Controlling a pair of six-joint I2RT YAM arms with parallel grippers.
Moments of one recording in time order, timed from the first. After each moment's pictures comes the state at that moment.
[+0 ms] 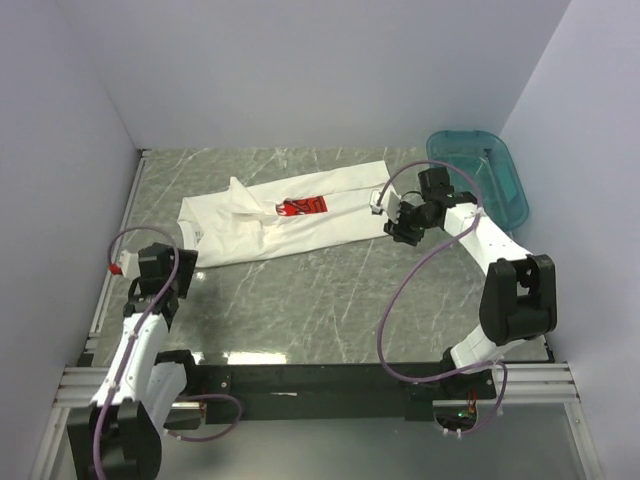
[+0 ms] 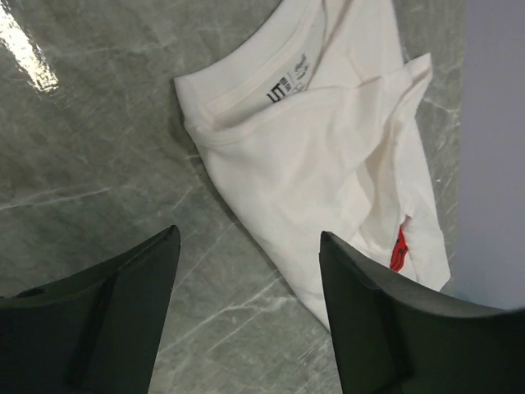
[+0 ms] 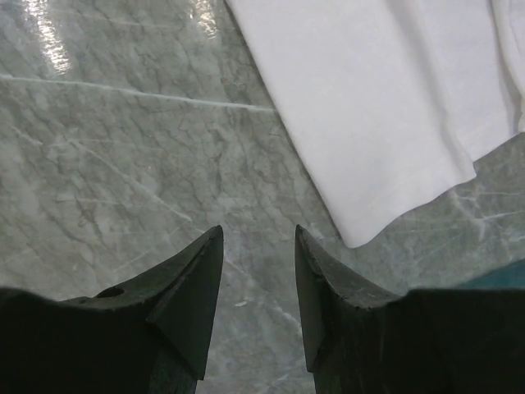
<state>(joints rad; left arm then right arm) 0.11 0.79 0.41 -0.26 -0.14 -1.15 0.16 1.58 1.16 -0.68 -0.46 -1.11</state>
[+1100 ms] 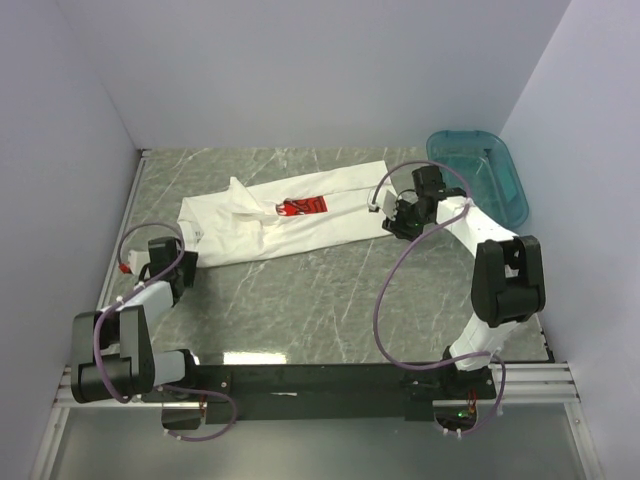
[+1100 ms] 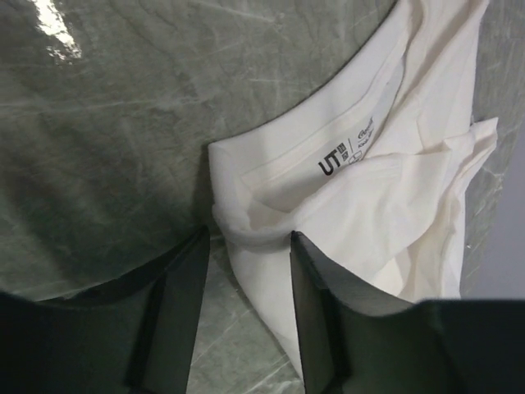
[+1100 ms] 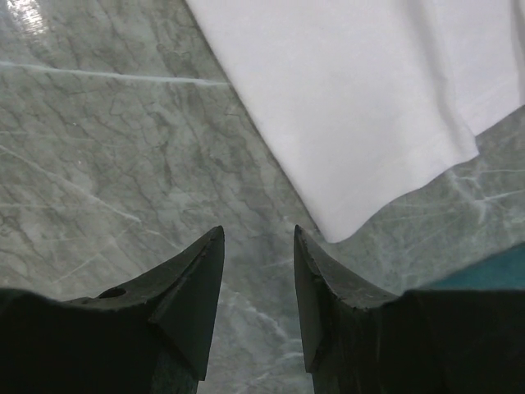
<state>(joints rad) 0.15 1.27 0.41 0.09 -0.15 -1.27 0.16 1.71 1.21 -0.62 -0.35 -1.10</state>
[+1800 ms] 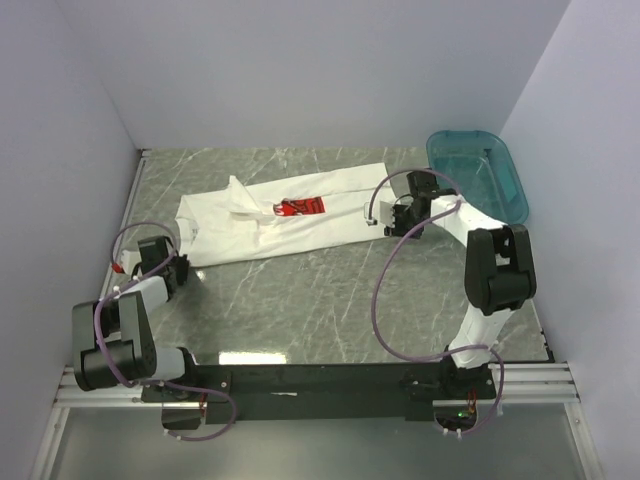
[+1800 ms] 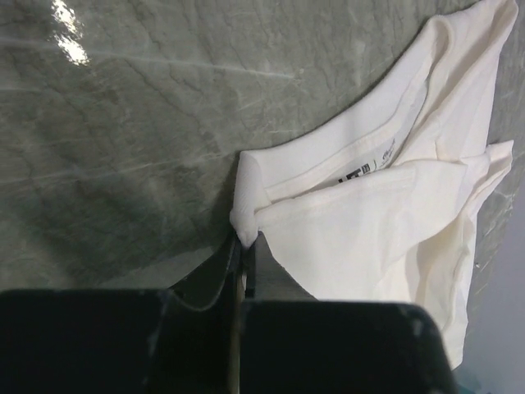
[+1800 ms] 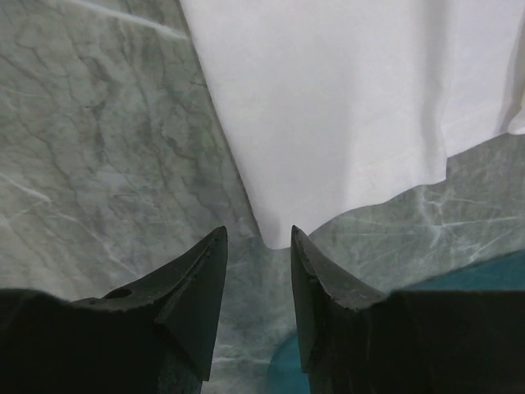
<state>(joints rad) 0.24 1.35 0.44 0.12 -0.10 -1.21 0.16 1.80 1.22 -0.58 -0.26 -1.37</state>
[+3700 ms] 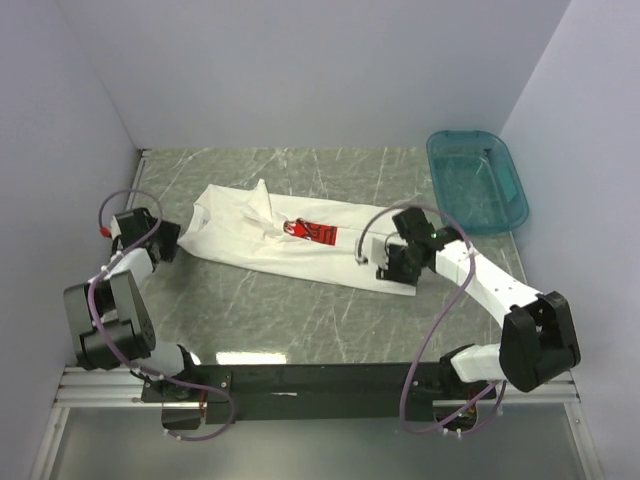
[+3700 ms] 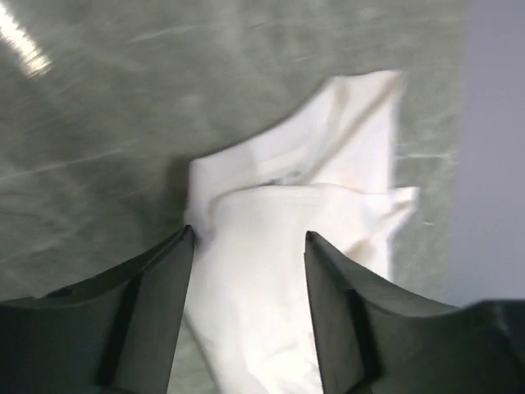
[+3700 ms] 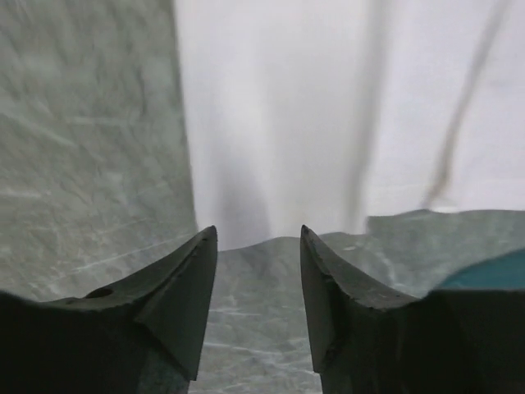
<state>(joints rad) 0.33 1.49 0.70 0.02 0.11 -1.03 0.41 1.33 0.84 -0.75 -0.14 -1.06</state>
